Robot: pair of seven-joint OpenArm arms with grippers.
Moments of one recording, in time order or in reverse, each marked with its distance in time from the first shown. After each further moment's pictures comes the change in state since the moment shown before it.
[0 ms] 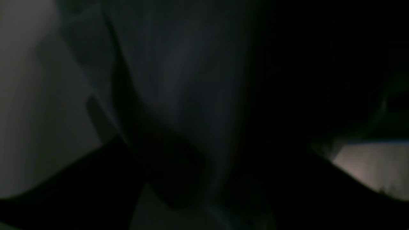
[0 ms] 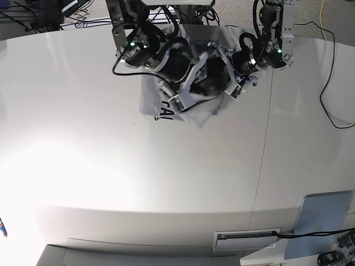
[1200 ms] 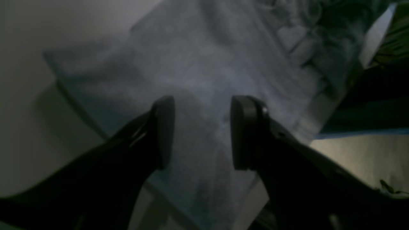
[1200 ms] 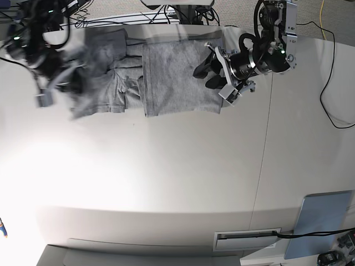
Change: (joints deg) left arm 0.0 0.7 0.2 7.7 -4.9 2.6 7.6; right arm -6.4 17.7 47.8 8.1 13.7 6.1 -18.3
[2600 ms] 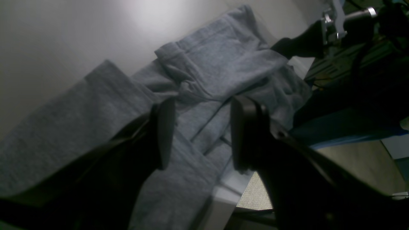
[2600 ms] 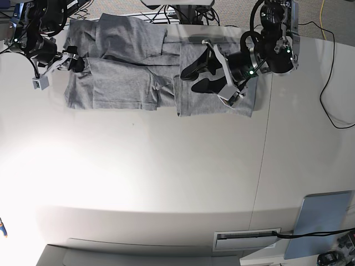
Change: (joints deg) left arm 0.0 0.0 0.0 6.1 -15.6 -3.0 2.1; right arm -3.5 9.3 2.2 -26.7 5.1 -2.5 5.4
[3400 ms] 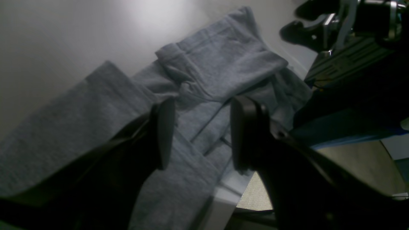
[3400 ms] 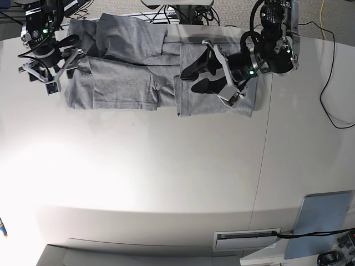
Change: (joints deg) left arm 0.0 0.0 0.0 0.0 0.0 0.2 0.0; right arm -8.5 8.4 -17.9 21.3 -38.5 -19.2 13.8
